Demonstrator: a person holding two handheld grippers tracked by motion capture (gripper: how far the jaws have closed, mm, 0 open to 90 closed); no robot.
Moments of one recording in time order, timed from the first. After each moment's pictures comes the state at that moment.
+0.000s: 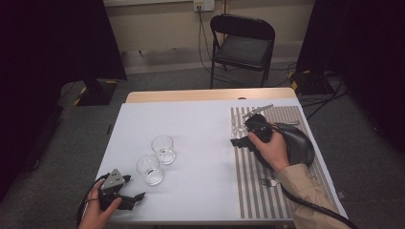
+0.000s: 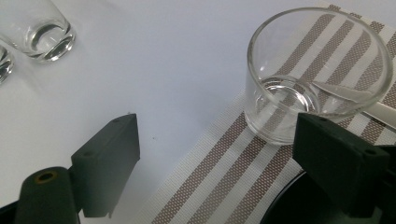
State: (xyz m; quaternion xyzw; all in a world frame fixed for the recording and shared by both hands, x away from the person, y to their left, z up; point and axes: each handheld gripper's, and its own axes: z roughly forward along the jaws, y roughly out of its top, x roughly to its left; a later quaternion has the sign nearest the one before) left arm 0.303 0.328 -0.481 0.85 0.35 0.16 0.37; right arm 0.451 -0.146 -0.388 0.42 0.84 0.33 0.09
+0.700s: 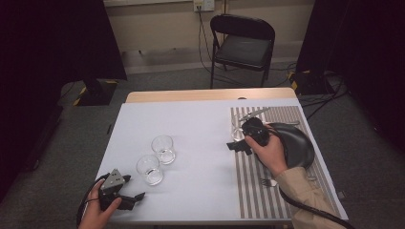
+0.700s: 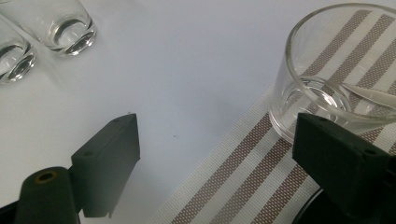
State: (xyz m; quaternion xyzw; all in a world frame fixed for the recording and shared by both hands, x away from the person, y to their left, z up) left arm 0.303 0.328 -0.481 0.85 0.35 0.16 0.37; right arm 0.442 -0.137 -0.392 0.40 0.85 0.34 0.08
